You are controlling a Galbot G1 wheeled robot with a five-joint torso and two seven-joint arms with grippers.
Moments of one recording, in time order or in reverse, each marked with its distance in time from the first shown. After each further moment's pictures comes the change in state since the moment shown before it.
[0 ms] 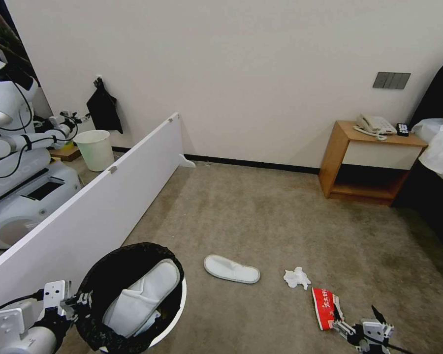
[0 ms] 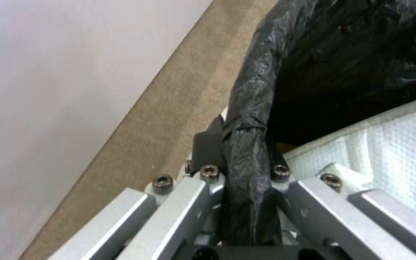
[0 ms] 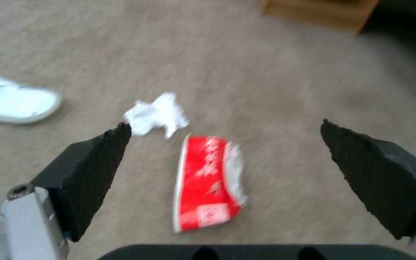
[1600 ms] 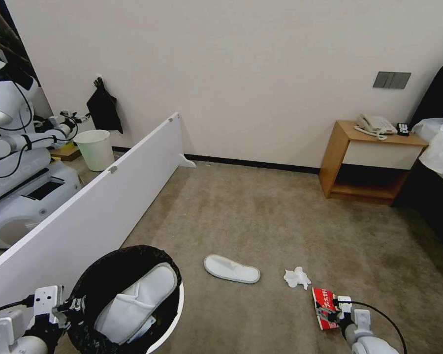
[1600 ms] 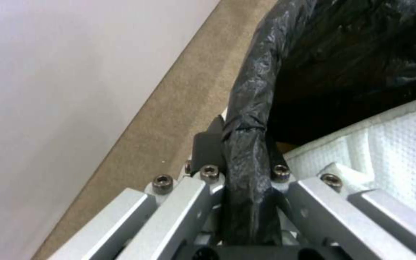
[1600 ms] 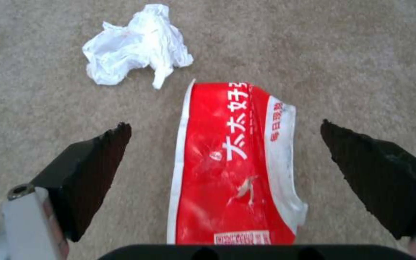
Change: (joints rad) left arm 0.063 -0.033 -0.028 -0.071 0.036 0.012 -0.007; right arm 0.469 -0.077 -0.118 -0.541 0.039 -0.197 -0.058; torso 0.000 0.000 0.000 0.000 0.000
